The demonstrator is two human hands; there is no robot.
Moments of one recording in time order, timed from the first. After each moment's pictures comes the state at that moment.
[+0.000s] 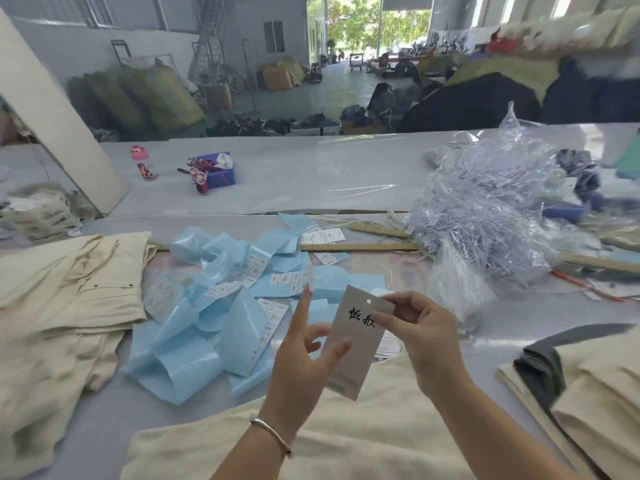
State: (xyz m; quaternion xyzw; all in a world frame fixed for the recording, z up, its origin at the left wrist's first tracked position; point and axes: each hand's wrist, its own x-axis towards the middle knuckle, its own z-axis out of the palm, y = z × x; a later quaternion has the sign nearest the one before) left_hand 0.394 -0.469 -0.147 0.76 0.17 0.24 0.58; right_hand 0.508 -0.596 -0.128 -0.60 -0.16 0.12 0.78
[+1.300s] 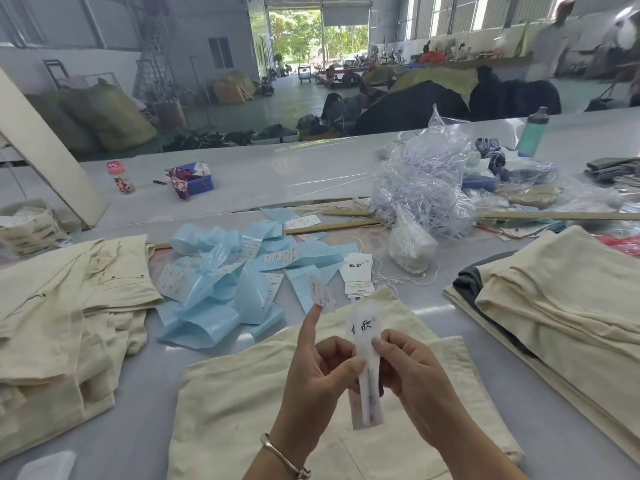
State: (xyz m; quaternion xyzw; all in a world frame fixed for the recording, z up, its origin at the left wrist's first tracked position) left_hand 0.226 -0.548 -0.123 0.63 0.06 0.16 0.75; right_hand 0.290 -0.680 -0.119 -0.55 -0.16 0.25 0.78
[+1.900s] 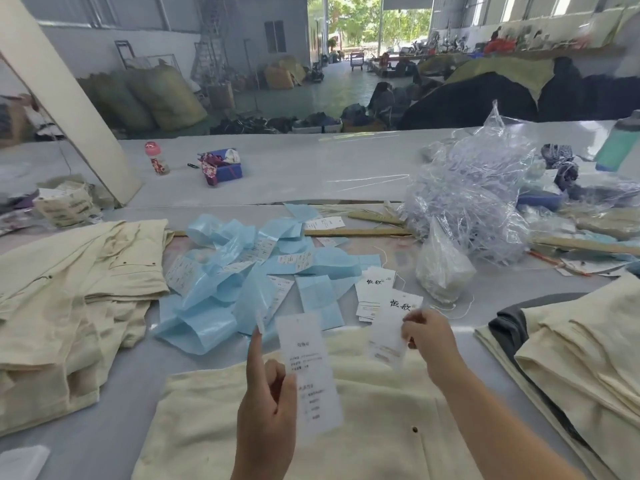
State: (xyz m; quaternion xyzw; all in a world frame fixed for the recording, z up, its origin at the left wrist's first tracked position) left_hand 0.260 -0.518 -0.165 0.78 0.25 0.32 0.48; right_hand 0.494 -0.650 -0.185 -0.76 -0.03 0.16 0.63
